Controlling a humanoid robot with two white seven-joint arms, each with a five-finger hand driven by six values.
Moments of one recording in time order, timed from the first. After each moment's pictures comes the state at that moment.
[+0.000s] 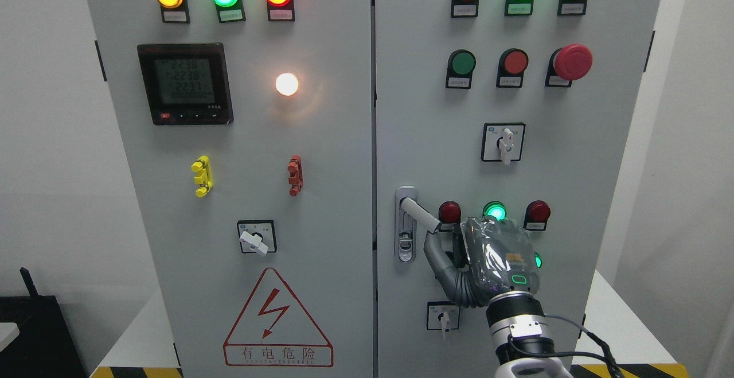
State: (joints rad) left arm 0.00 -0.05 0.00 0.05 0.11 -0.05 -0.06; right arm -0.50 0.15 0.15 -1.85 1.36 0.20 0.26
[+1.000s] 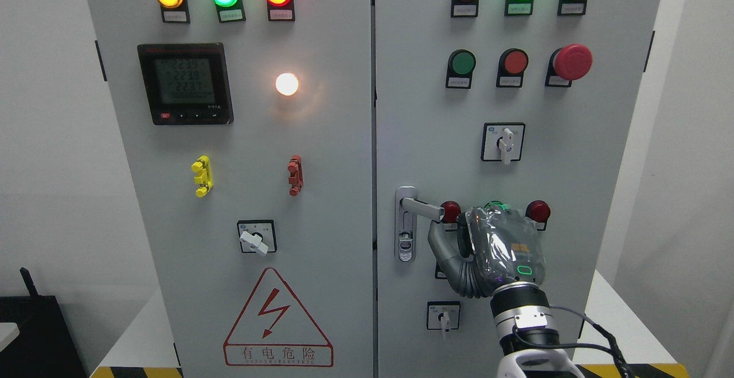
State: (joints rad) left arm 0.00 -0.05 0.00 0.05 0.11 -0.05 -0.06; right arm -0.52 0.15 0.14 -1.85 1.36 0.20 0.26
